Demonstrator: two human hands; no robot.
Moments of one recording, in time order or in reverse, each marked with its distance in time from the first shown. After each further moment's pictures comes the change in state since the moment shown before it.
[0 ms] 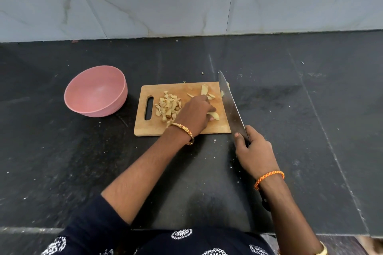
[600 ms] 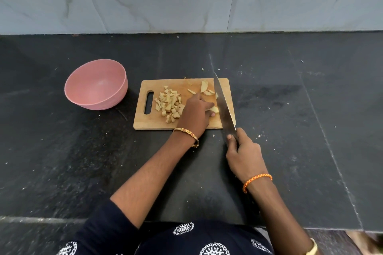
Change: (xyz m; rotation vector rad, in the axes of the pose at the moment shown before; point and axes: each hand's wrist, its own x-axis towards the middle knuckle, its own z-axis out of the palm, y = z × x) left_hand -0.010 0.007 0.022 -0.240 0.215 -0.160; right_hand -0.016 -0.002 0.015 0.006 -0.035 -0.014
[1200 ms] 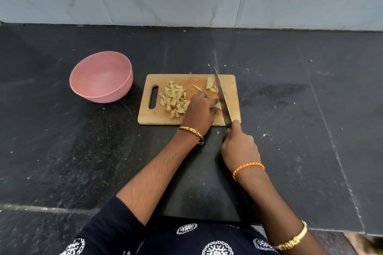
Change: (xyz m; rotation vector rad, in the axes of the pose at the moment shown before) left_hand -0.004 0.000 0.002 0.022 0.047 -0.011; right_hand 0.005 -0.025 0.011 -0.336 -0.084 0.079
